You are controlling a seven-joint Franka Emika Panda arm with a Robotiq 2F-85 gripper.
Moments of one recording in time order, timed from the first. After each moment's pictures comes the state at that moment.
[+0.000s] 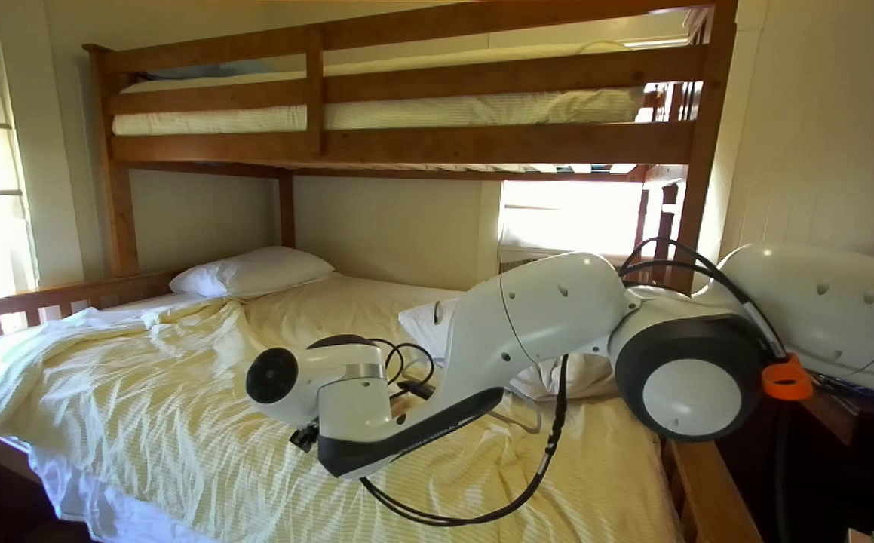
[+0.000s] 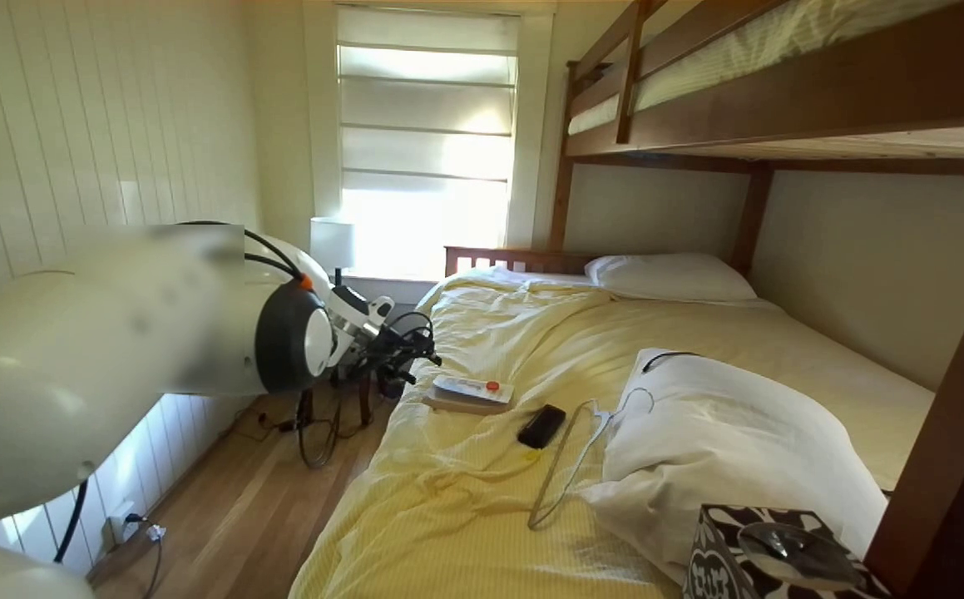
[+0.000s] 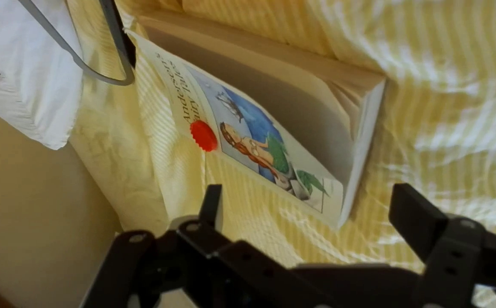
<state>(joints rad) 0.47 1.34 -0.06 -0.70 -1.01 2.14 0.69</state>
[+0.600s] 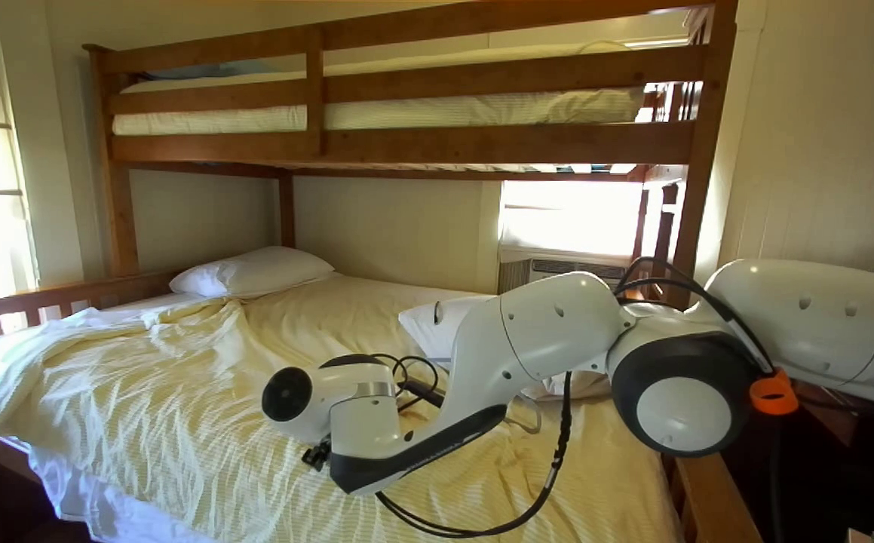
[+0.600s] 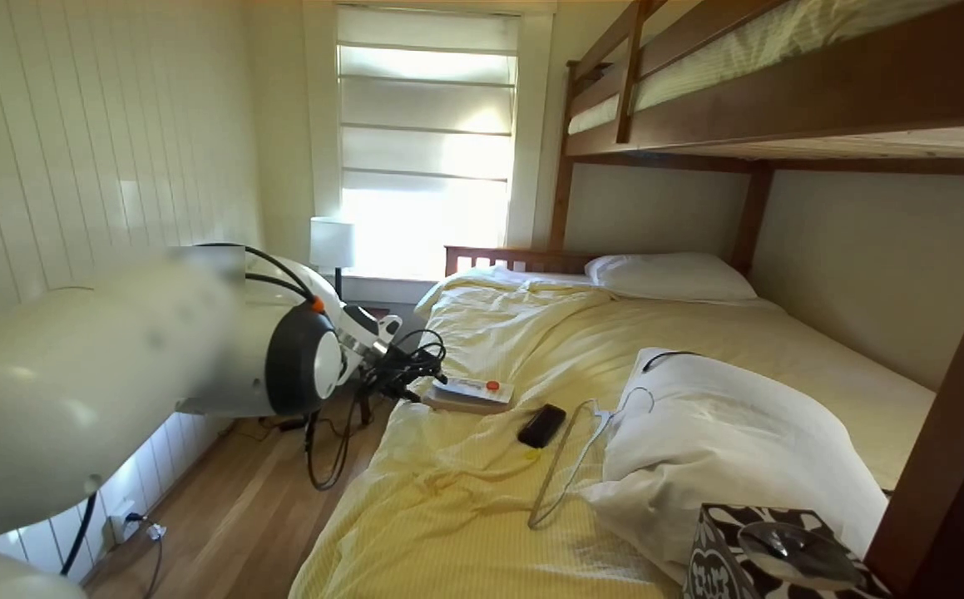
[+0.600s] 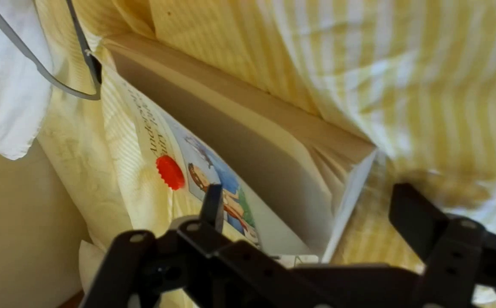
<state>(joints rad) 0.44 1.41 -0.05 -0.67 -1.00 2.17 0.61</state>
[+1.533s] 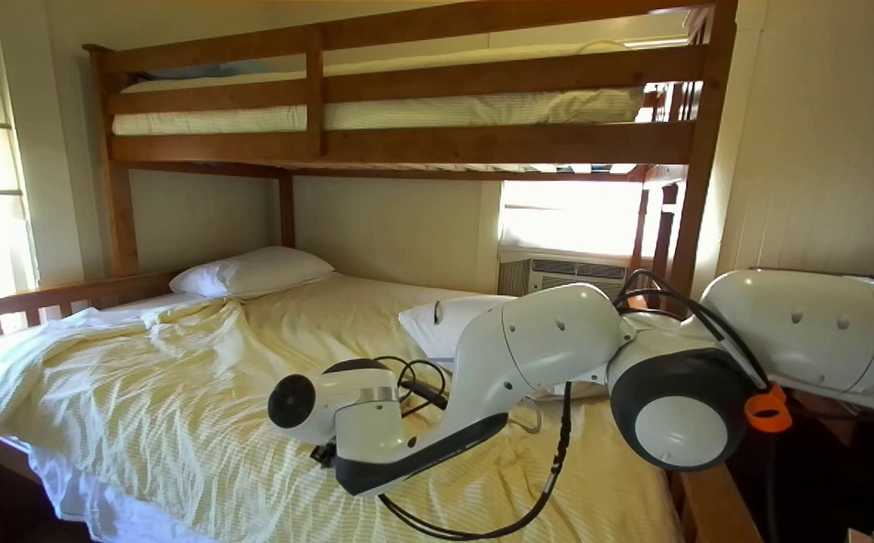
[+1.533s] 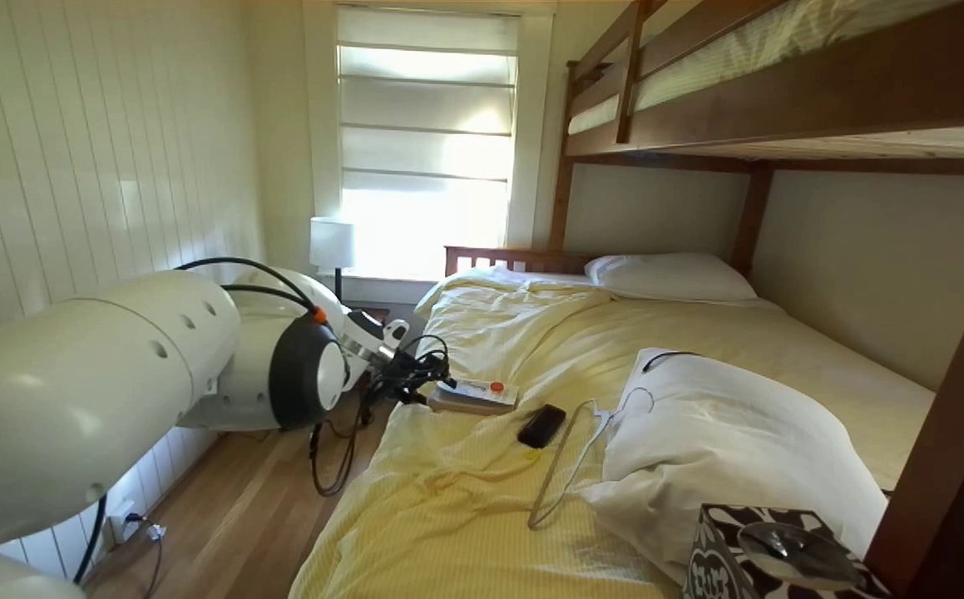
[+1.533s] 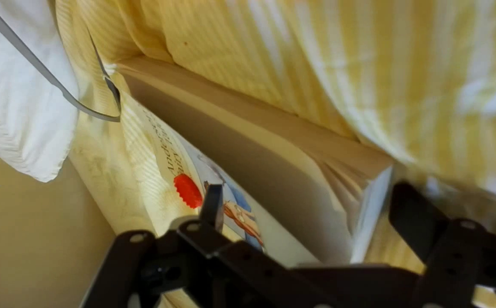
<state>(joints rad) 0.43 1.46 -0.08 -0.62 -1.00 2.14 0.67</state>
